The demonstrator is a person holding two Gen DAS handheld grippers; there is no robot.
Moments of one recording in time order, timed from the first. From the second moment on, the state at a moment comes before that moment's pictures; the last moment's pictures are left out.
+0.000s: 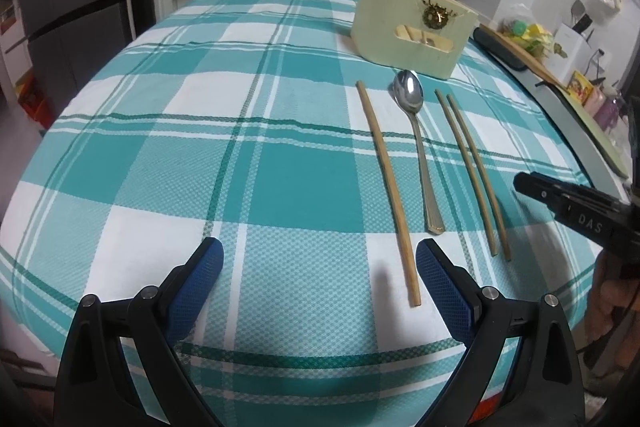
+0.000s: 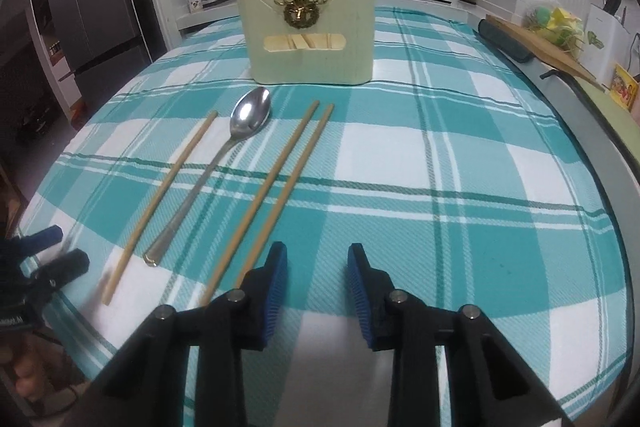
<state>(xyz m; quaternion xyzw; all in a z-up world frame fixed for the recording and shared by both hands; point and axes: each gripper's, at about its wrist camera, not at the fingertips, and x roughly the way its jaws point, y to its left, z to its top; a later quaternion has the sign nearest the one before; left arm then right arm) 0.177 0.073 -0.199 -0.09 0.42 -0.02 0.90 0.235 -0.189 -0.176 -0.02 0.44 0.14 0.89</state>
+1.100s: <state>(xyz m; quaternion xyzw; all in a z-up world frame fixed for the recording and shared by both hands) 0.249 0.054 -0.191 -0.06 0.44 -0.05 0.90 0.231 -0.235 -0.197 -0.02 0.44 0.02 0.90</state>
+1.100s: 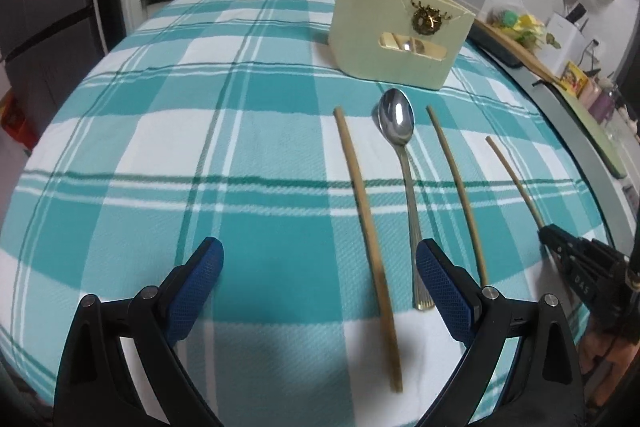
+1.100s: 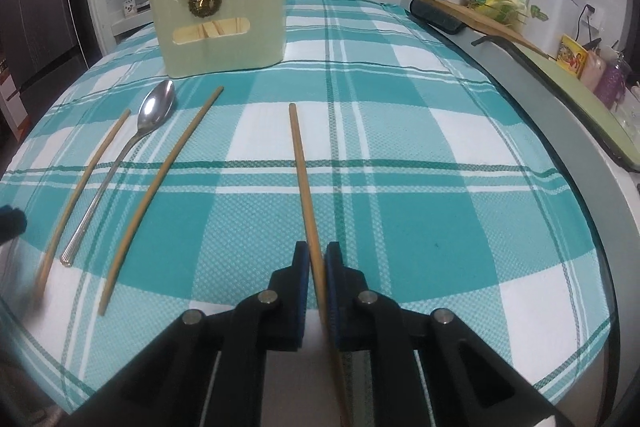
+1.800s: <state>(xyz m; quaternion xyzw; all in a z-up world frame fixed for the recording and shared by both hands) 0.277 0.035 -0.213 0.00 0.43 -0.02 0.90 0.230 -0.241 -0.197 -0.03 0.43 0.03 0.90</state>
